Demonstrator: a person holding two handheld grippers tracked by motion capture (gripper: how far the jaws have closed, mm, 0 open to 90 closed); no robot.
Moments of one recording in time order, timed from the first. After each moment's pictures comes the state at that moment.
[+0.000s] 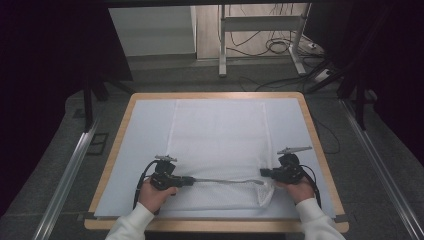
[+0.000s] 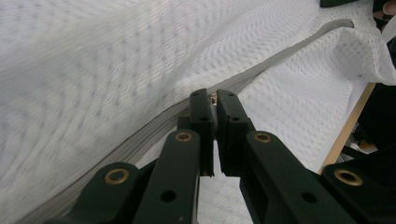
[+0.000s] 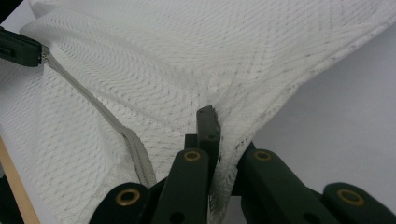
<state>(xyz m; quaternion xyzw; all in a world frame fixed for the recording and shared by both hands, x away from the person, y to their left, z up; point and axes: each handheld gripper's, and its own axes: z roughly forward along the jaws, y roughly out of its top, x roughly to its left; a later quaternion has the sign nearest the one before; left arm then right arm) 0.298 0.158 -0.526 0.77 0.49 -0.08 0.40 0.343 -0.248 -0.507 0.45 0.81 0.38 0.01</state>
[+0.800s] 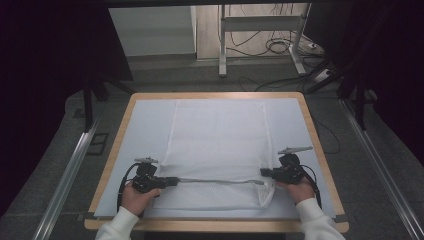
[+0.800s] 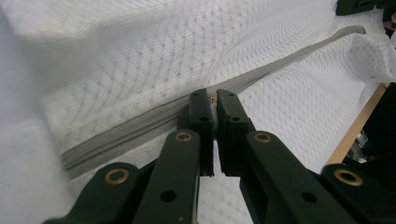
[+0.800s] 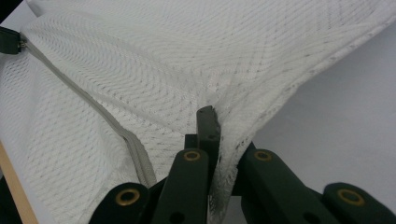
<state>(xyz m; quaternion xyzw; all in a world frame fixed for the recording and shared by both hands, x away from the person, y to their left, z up) 0.283 0.204 -0.525 0.75 0.51 -0.05 0.41 0.343 -0.249 -0.507 0.45 0.81 0.38 0.01</state>
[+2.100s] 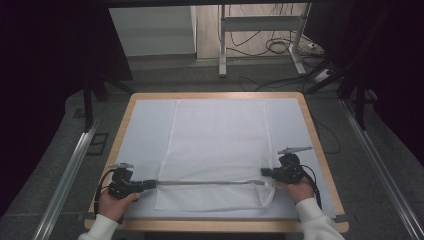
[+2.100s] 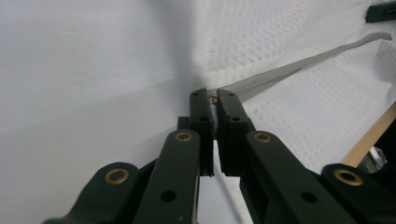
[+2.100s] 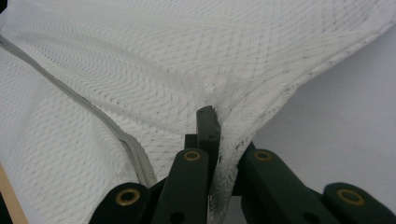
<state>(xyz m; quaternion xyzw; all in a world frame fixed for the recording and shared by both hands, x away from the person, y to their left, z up) 0.260 0.265 -0.532 0.72 0.55 -0.03 0.42 0.344 -0.250 -0.509 0.46 0.81 0.38 0.01</state>
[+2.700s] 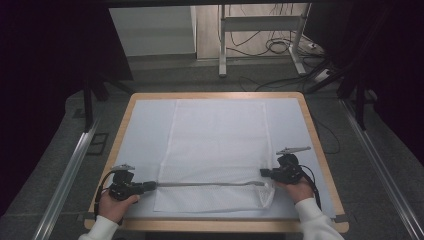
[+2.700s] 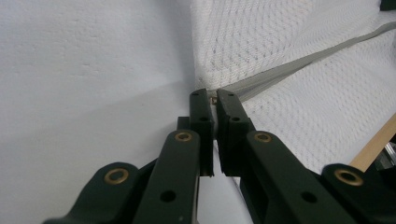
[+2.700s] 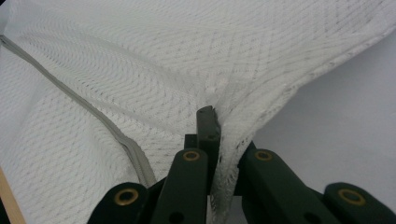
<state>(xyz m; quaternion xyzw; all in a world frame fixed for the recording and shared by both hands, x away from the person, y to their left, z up) 0.258 0.258 -0.534 0.74 0.55 -0.01 0.40 0.344 -0.247 -0.510 0.45 0.81 0.37 0.02</state>
